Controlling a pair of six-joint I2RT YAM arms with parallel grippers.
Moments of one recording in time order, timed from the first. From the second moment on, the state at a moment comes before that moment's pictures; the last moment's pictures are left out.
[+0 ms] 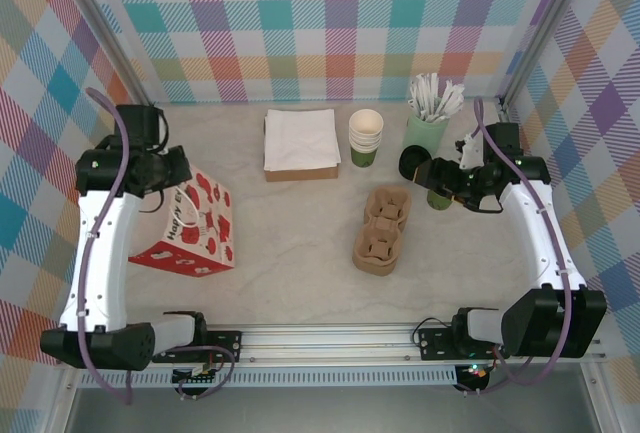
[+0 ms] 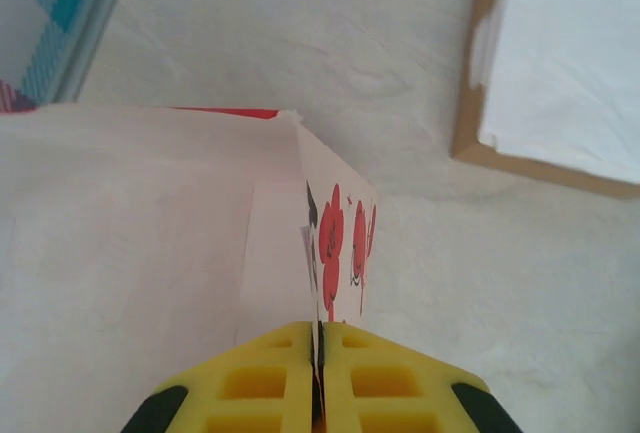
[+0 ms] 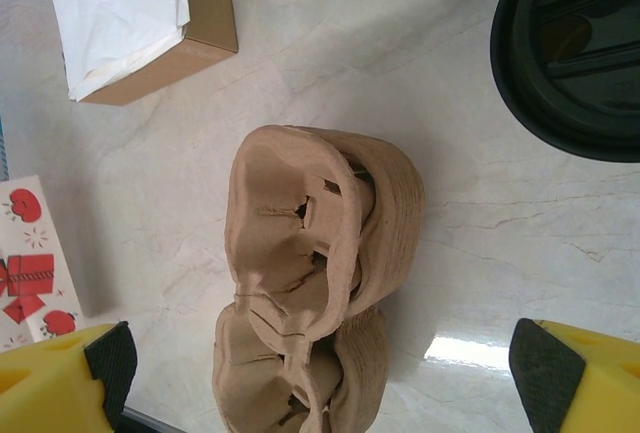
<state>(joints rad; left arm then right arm) -0.08 1.23 1.60 -1.31 -0.12 -0.33 -0.02 1.27 1.22 -1.05 -0.50 0.28</state>
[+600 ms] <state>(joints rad) -0.73 1.58 1.86 -1.38 -0.39 -0.56 0.08 1.28 1.22 -1.07 -0.42 0.28</state>
